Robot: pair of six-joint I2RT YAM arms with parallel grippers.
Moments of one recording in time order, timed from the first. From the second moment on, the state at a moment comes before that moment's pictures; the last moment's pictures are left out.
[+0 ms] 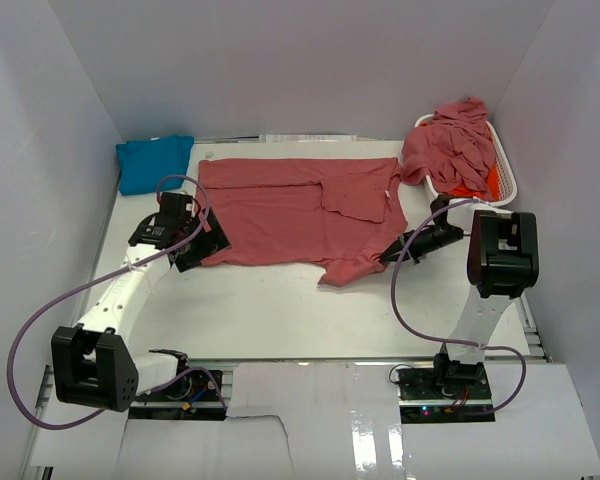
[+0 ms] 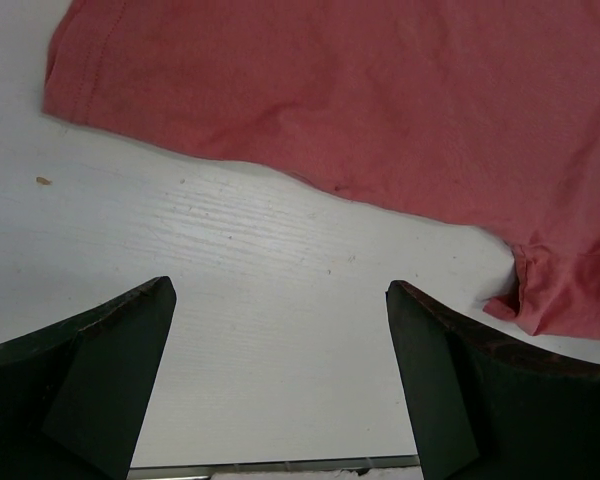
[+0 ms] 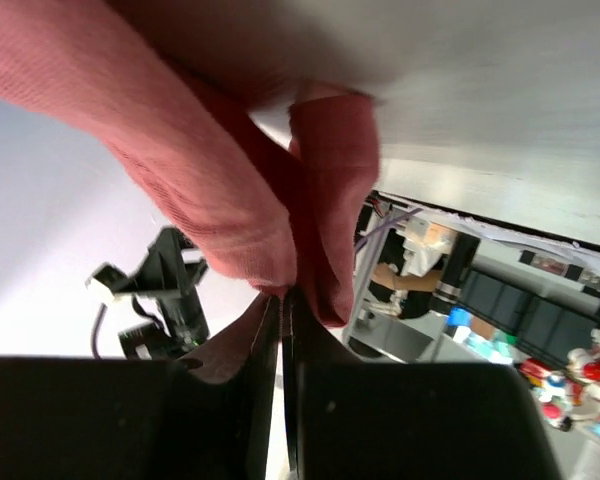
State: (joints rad) left arm -0.16 1.22 0.94 -0.68 0.03 -0.60; right arm -0.02 1.93 1.16 -0.97 -0.89 0.85
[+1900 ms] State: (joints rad) left arm -0.16 1.17 0.91 -0.61 0.05 -0.61; right arm 0.16 0.49 0.24 -0.08 -0.32 0.18
